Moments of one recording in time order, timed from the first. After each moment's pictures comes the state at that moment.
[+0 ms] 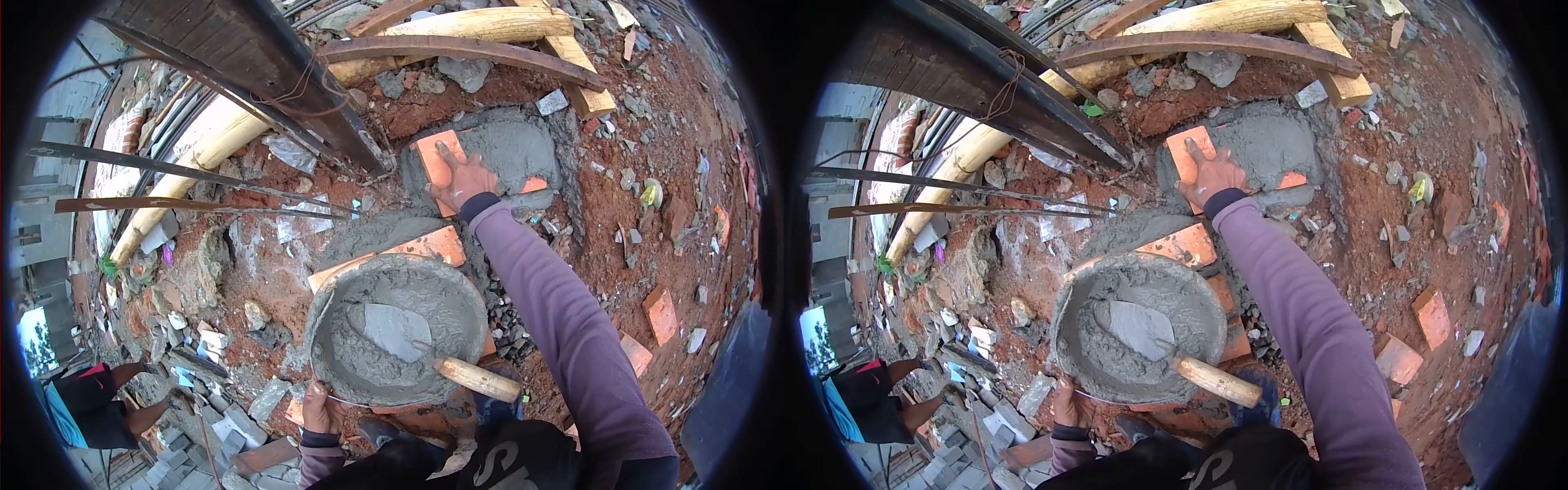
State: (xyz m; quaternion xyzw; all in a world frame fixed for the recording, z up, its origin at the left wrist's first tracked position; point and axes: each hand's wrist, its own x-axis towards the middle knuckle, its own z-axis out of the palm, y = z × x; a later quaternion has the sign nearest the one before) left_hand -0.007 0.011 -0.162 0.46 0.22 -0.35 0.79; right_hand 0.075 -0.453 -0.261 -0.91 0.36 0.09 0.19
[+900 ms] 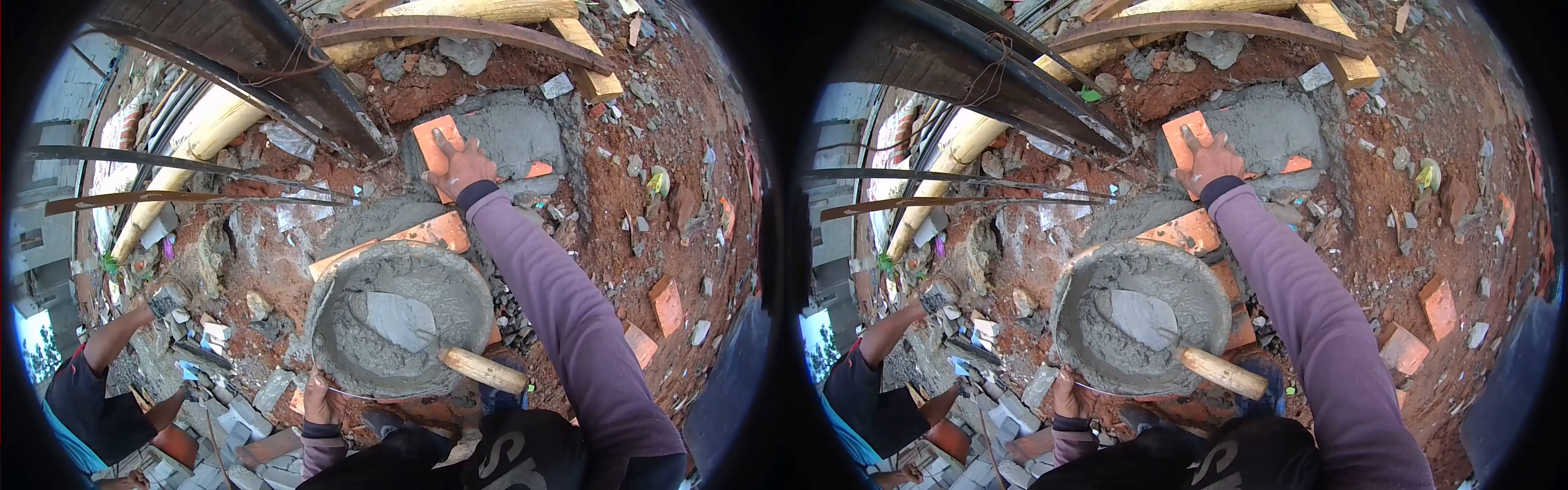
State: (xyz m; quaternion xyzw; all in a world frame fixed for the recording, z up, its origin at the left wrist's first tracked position) left_hand -0.001 0.008 -0.163 0.46 0.22 -0.35 0.78; right_hand 0.083 -0.445 -0.256 -0.91 0.35 0.12 0.18
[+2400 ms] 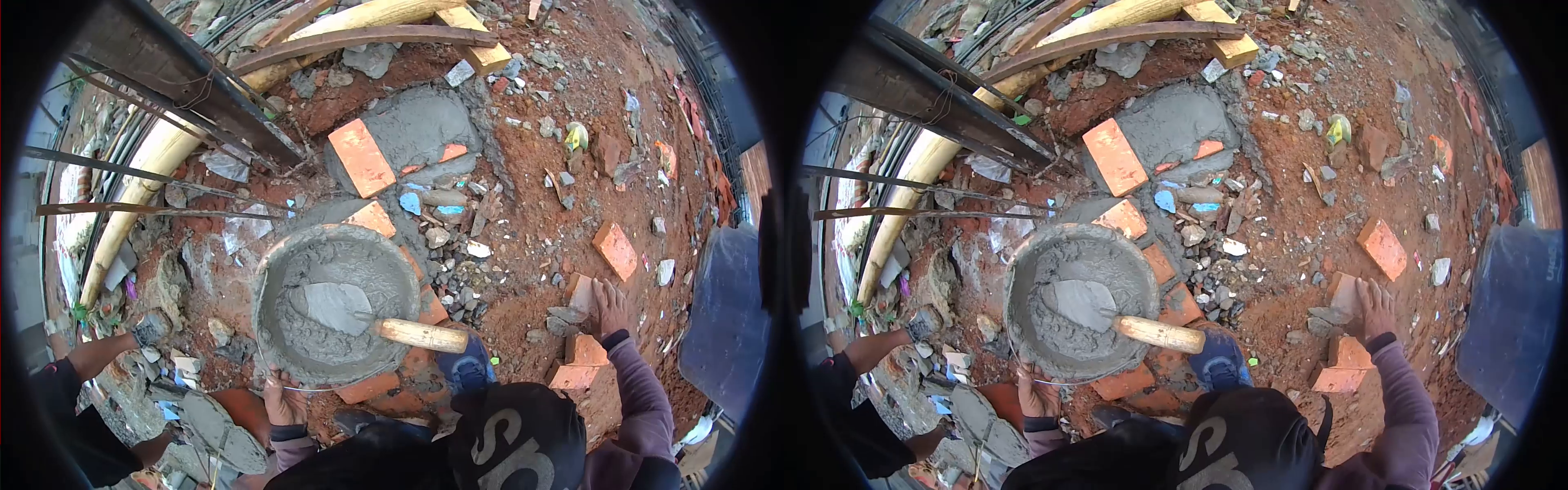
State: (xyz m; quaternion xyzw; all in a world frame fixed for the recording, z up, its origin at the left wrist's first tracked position) left_hand -0.001 0.020 -0.166 0.47 0.17 -0.36 0.78; right_hand -0.483 -0.455 -0.159 -0.89 0.36 0.28 -0.09
